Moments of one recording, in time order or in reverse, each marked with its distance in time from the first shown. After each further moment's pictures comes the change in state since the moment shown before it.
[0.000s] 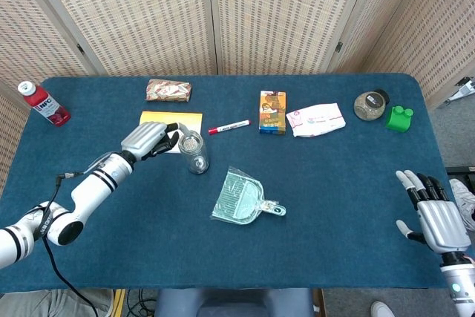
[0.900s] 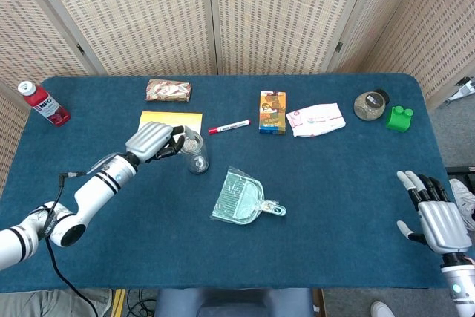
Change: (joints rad) left arm -0.007 -0.031 0.028 0.030 0.092 0.071 0.037; right arm -0.005 0.003 -0.002 -0.005 0.006 0.004 -0.005
